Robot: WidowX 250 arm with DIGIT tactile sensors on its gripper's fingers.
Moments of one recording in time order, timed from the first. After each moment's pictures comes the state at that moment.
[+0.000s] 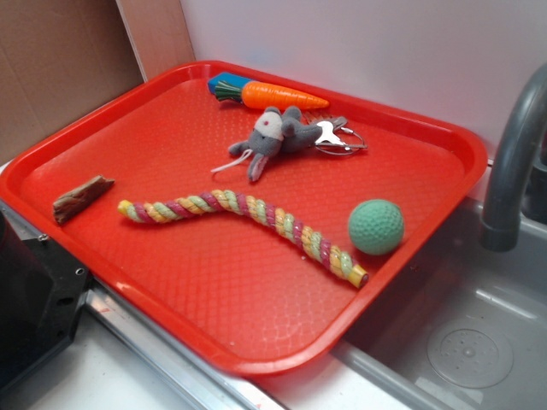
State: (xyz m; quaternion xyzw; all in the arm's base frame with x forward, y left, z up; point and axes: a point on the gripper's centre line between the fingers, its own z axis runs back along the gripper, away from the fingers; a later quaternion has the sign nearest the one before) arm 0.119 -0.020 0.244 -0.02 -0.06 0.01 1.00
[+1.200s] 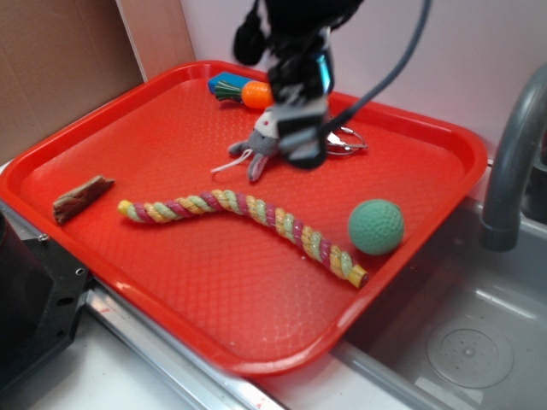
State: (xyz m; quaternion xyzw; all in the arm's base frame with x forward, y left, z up) arm 0.206 -0.163 0.129 -0.05 -0.08 -0.47 0.88
